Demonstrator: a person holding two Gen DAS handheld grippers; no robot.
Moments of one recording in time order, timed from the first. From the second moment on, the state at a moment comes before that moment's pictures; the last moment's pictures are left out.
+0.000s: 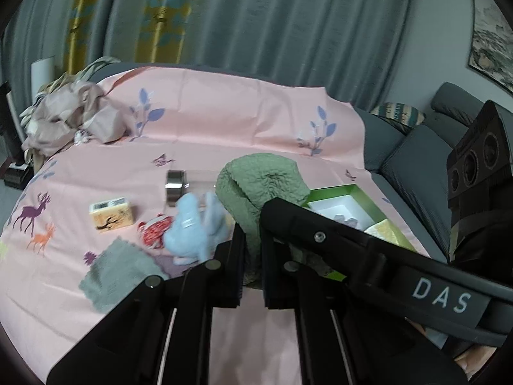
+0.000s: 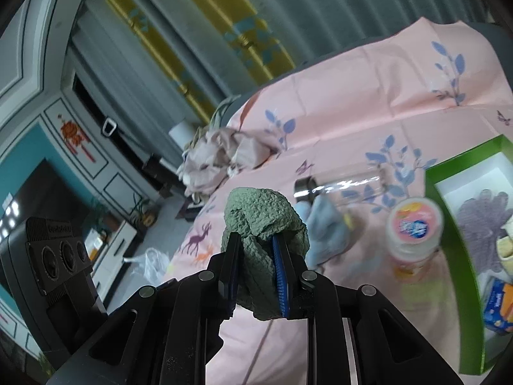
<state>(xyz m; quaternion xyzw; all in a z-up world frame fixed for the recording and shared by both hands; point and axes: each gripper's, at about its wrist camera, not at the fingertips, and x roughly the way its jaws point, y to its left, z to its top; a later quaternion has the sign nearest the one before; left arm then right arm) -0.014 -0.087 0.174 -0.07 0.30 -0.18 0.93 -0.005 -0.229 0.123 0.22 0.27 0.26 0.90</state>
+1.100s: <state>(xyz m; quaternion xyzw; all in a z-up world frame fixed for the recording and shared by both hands) -0.007 -0.248 0.177 0.00 0.33 -0.30 0.89 -0.030 -0.385 0.100 0.35 0.23 0.10 0.90</state>
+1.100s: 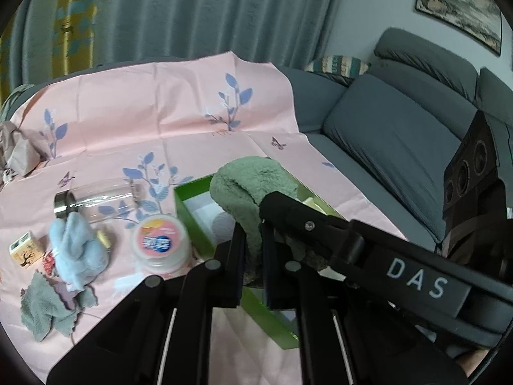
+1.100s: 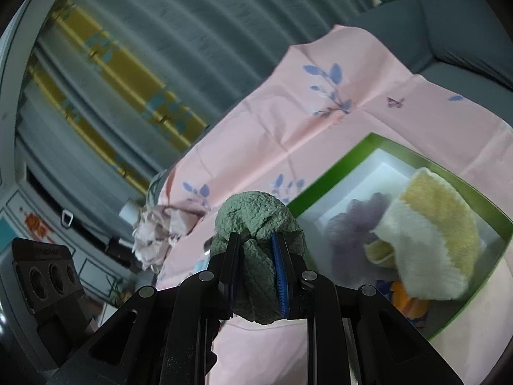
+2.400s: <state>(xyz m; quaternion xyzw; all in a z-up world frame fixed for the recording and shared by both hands) 0.011 -0.259 0.148 0.00 0.39 -0.33 0.86 -0.040 -0.446 0.066 0.39 0.28 -0.10 0.87</state>
